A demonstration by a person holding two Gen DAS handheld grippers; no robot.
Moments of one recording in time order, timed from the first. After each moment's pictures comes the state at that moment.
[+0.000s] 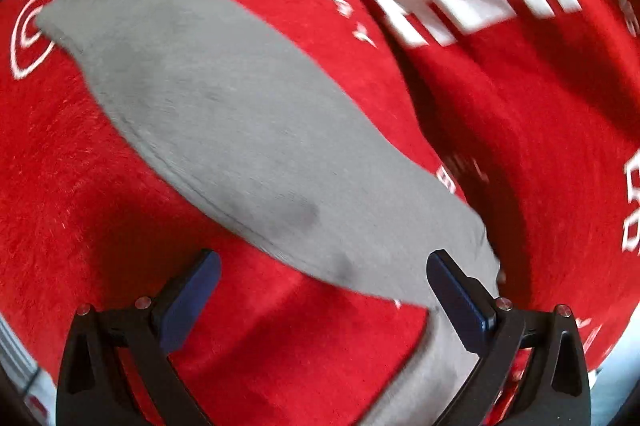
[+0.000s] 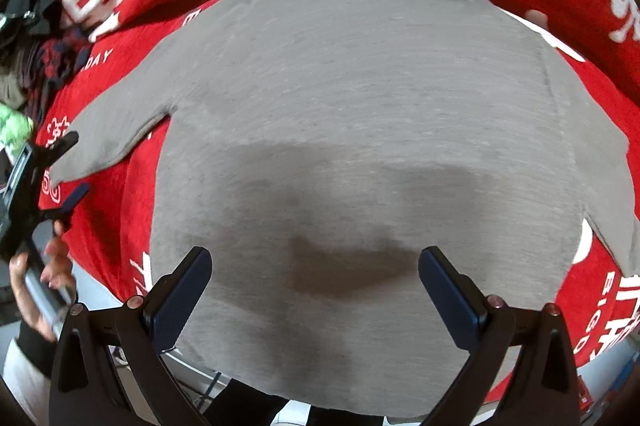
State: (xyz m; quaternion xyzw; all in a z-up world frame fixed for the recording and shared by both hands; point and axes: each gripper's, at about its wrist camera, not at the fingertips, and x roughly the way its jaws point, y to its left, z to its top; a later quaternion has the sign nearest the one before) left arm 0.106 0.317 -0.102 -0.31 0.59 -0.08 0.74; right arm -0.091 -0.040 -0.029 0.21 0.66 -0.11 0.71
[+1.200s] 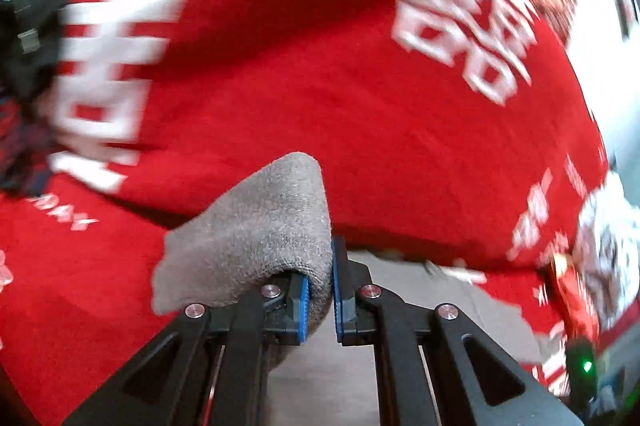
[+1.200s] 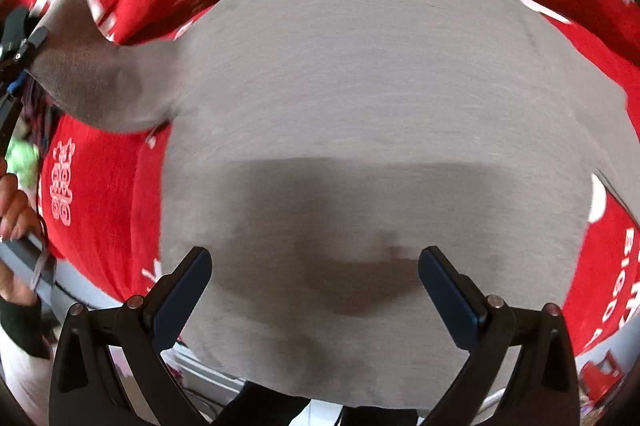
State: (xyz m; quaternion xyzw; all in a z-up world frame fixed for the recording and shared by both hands) left arm 0.101 0.104 0.044 -0.05 0.41 -0.38 0.83; right arm -0.134 -0.065 -0.018 0.28 0.62 -0.15 0.71
